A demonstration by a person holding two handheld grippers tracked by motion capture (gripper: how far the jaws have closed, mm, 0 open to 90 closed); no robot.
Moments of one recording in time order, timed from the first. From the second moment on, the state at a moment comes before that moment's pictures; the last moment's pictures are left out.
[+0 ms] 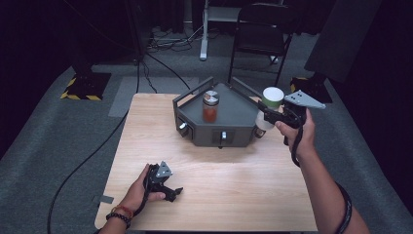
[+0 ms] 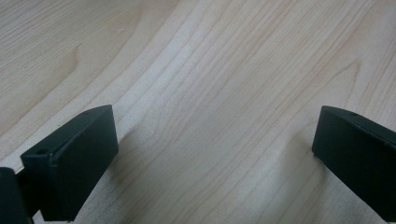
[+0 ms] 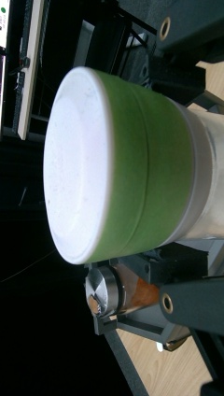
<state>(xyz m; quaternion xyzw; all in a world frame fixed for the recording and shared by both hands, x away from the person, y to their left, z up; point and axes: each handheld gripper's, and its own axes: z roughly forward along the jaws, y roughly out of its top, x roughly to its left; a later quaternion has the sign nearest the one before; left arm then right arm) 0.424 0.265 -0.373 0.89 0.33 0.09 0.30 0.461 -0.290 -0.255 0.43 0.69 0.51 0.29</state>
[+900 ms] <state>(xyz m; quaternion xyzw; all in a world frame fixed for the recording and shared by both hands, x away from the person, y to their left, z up) 0.423 0.265 -0.373 0.89 0.33 0.09 0.30 0.508 -0.258 -0.263 0.42 0.69 0.52 0.28</state>
